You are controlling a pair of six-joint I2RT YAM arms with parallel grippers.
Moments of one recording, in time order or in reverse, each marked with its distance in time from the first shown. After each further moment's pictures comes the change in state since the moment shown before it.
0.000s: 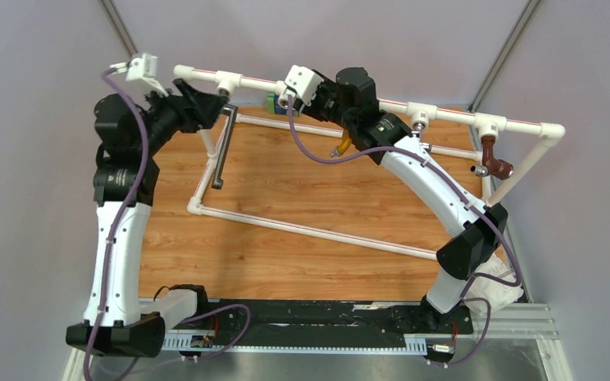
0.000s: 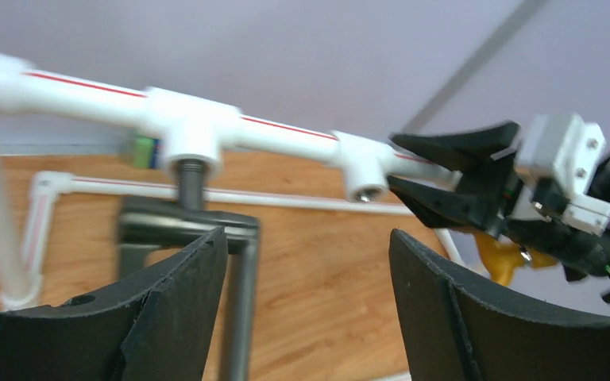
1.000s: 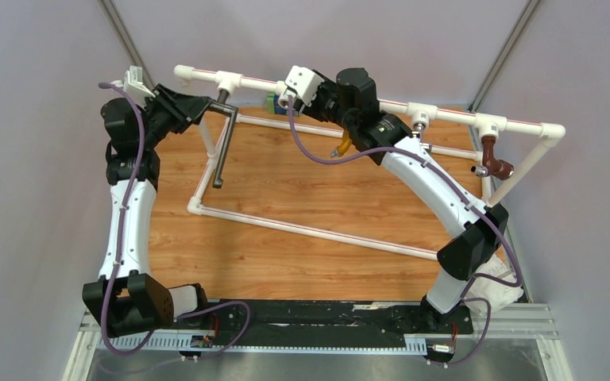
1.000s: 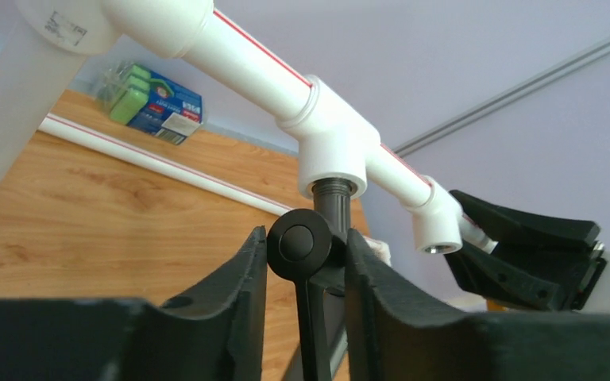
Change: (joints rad) left arm 0.267 0.098 -0.252 0.326 0.153 -0.354; right arm 0.002 -0.005 -0.009 0.008 -0.001 0.000
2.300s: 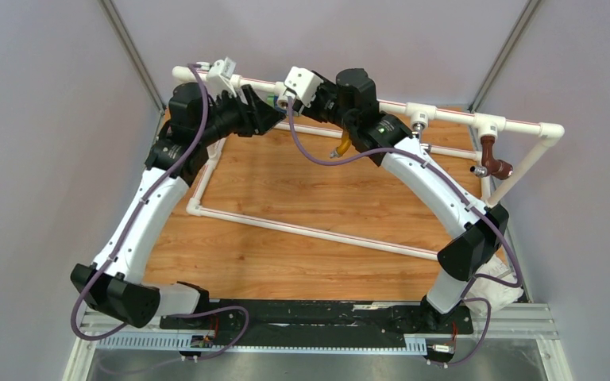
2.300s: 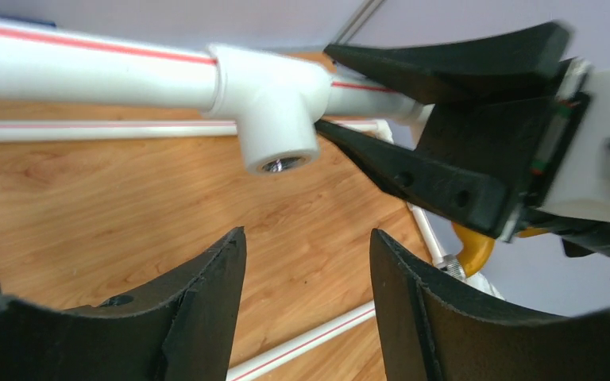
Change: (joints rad) left arm -0.523 0.072 0.203 -0.272 -0.204 0.298; right arm 0.002 -0.004 -0.005 0.002 -0.010 0.001
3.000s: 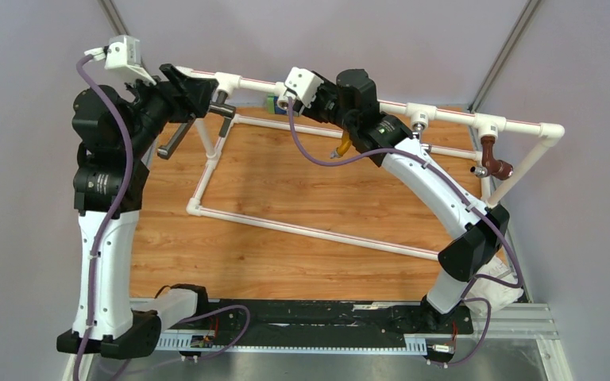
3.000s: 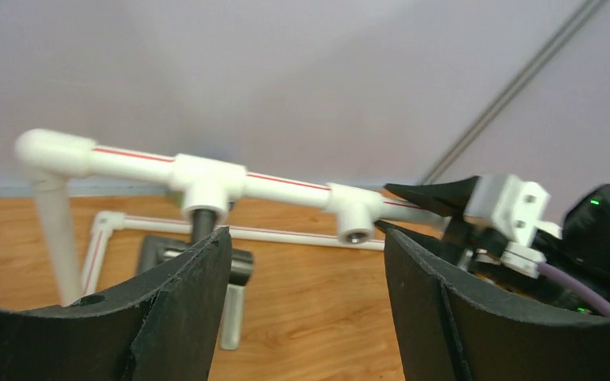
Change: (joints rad) left arm 0.168 -0.175 0.299 -0.204 -0.180 0.112; right arm 0.000 -0.006 -0.008 0.004 0.000 0.000
